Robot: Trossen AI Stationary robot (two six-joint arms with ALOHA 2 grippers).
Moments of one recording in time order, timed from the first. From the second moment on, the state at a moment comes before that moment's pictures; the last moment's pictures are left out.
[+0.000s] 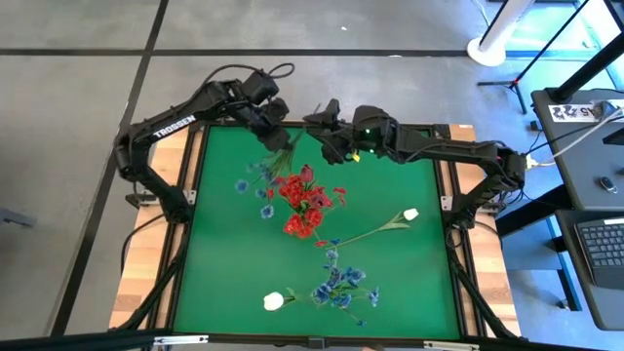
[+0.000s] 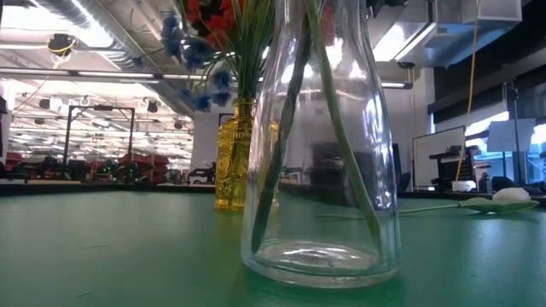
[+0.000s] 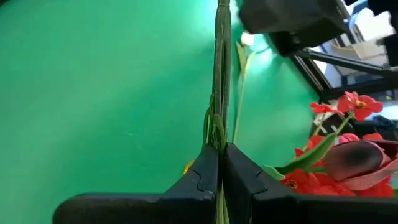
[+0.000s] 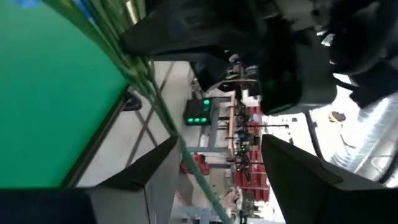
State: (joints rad) left arm 0.55 1.56 1.65 -1.06 0.48 -0.32; right arm -0.26 1.59 1.36 0.08 0.10 -1.42
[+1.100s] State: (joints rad) left arm 0.54 1.57 1.66 -1.06 0.45 -0.26; right arm -0.27 1.61 1.36 -0.02 0.24 -1.39
